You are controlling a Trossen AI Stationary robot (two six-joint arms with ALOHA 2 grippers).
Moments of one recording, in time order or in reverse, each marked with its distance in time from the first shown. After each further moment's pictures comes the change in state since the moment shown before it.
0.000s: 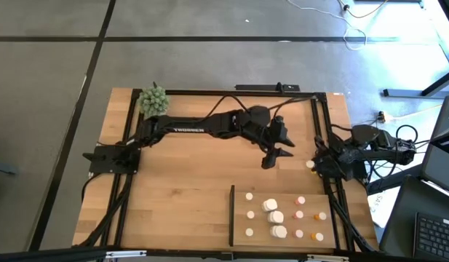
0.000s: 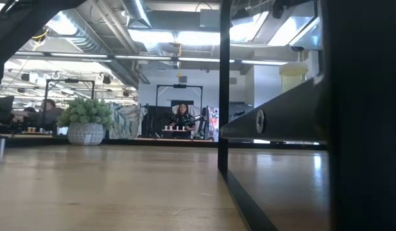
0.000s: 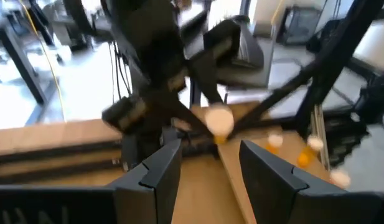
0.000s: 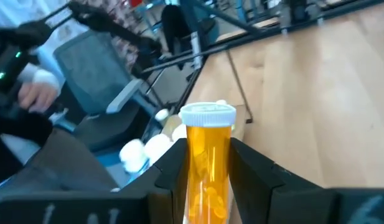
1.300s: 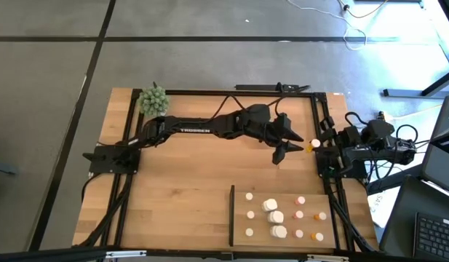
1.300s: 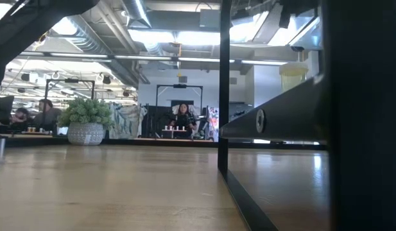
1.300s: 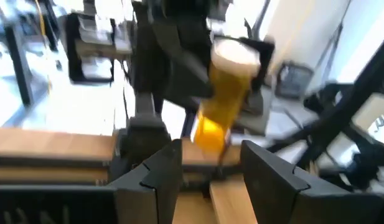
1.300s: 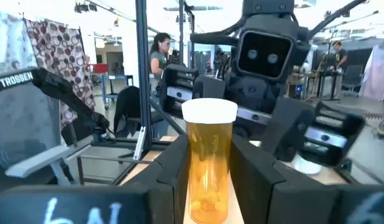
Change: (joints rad) left arm 0.020 0.062 -0.002 0.213 0.014 -0.237; right arm 0.000 0.007 0.002 0.408 0.275 -0.323
